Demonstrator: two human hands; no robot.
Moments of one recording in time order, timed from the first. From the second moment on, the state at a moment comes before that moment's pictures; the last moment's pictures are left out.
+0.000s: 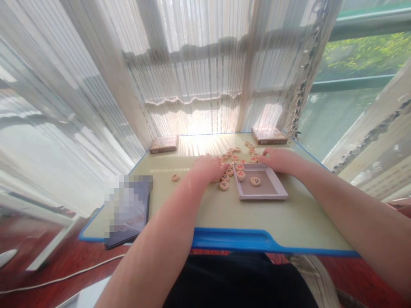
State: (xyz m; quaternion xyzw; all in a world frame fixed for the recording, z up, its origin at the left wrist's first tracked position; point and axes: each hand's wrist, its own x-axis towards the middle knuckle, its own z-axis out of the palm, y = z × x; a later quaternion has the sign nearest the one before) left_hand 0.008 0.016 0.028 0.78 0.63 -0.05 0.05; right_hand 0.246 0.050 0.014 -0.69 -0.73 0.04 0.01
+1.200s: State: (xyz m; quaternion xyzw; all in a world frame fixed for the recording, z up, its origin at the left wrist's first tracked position) left_hand 0.015 0.003 0.034 0.80 0.59 -0.06 0.05; right_hand 0.241 0.042 0.020 -0.66 -0.75 0.05 0.00
